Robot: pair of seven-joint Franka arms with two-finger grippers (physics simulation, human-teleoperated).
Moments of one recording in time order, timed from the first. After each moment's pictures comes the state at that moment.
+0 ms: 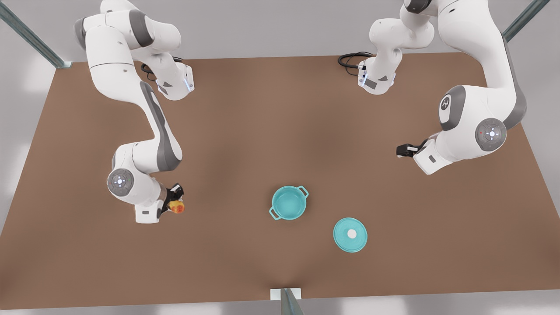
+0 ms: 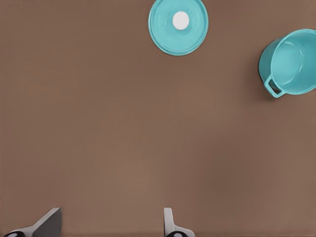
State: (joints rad) left arm -0.14 0.23 0.02 -1.53 -0.07 1.52 0.05; right arm 0.21 0.49 0.01 -1.56 0.10 2.02 -0.60
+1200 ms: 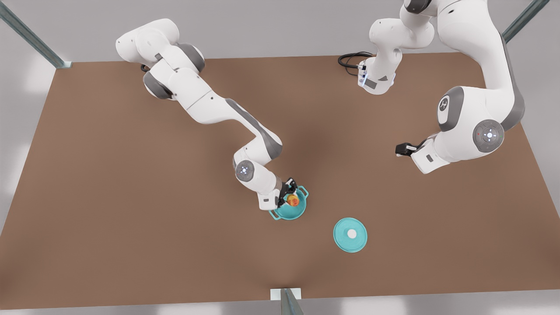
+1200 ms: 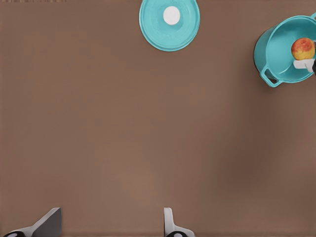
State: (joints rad) left arm -0.14 0.23 0.02 -1.54 -0.07 1.52 0.11; right arm 0.55 0.98 0.20 -1.20 0.30 2.49 -0.28
